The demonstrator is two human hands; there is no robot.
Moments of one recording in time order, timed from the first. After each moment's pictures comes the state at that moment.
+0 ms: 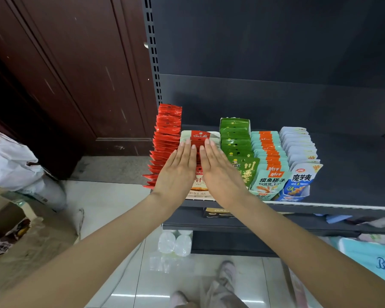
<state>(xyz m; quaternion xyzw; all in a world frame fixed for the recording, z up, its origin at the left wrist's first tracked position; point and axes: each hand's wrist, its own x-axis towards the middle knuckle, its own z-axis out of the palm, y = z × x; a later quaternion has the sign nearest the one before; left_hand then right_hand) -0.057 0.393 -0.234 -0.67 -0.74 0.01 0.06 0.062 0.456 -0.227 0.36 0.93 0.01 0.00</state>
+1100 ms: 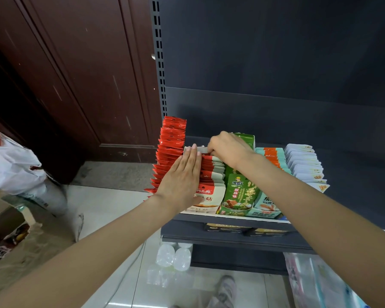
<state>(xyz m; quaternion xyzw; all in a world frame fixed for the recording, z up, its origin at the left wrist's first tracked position) -0.066 0.413 -0.221 -0.68 -0.73 0.05 0.03 0.025 0.547 -0.174 0.32 0.95 -0.01 0.05</state>
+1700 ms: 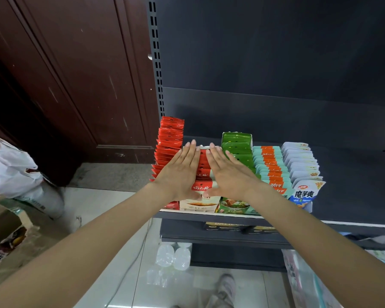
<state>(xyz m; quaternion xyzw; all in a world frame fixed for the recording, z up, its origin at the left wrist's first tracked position) -0.081 0.429 -0.217 -0.71 -0.71 0.04 -0.04 0.064 0.504 -0.203 0.30 0.94 -0.03 0.14</state>
